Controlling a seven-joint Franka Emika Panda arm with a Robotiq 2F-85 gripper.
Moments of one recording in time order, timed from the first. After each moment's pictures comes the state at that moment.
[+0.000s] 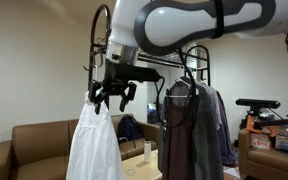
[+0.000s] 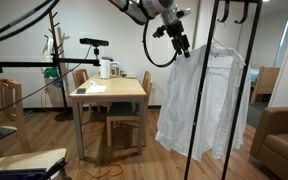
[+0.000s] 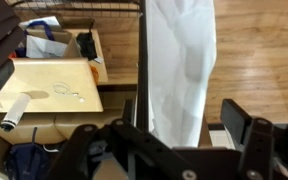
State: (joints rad) arm 0.44 0.44 0.09 -1.24 -0.39 2.01 0.86
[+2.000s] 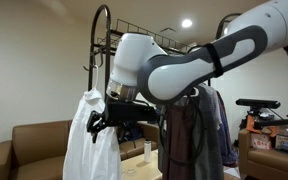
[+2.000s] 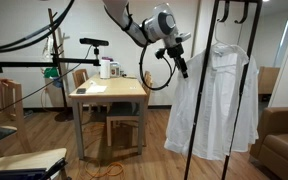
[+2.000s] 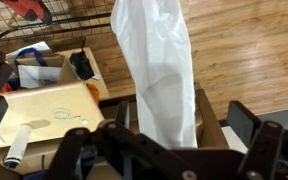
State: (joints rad) arm 0.48 0.46 -0.02 -1.47 -0.36 2.31 1.04
